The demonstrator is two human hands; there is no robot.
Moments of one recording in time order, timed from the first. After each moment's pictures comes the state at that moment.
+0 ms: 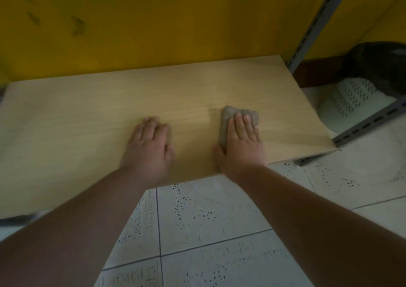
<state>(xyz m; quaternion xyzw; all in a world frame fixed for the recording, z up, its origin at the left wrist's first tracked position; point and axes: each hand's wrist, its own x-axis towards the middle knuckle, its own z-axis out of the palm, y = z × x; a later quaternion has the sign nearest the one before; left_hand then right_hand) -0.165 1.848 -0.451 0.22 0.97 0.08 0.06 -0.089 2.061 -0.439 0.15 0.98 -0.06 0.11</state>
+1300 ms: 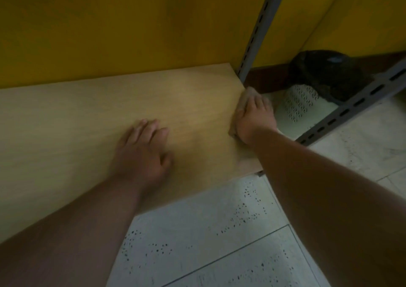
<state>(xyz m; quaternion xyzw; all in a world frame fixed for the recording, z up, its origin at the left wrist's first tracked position) -0.179 1.969 -0.459 0.32 0.94 0.09 0.05 -0.140 2.248 -0.443 0.33 0.94 -0.06 0.06</state>
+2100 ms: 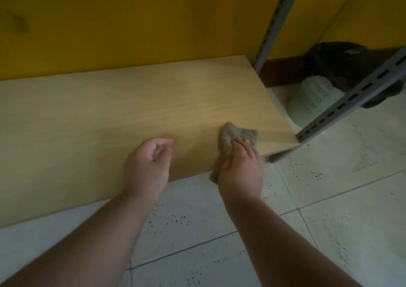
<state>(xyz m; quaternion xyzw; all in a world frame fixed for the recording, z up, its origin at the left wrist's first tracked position) -0.101 1.927 -0.430 0.03 0.85 0.52 0.09 -0.027 2.082 -0.440 0.32 0.92 -0.20 -0.13</state>
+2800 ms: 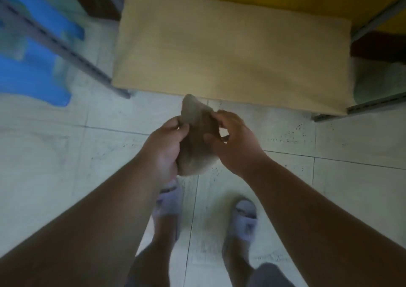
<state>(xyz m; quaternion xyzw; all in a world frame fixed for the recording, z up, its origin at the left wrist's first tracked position) 0.042 1.727 -0.236 -0.36 0.56 0.68 0.31 0.050 1.888 -0.227 0.06 0.88 -0.42 0.22</state>
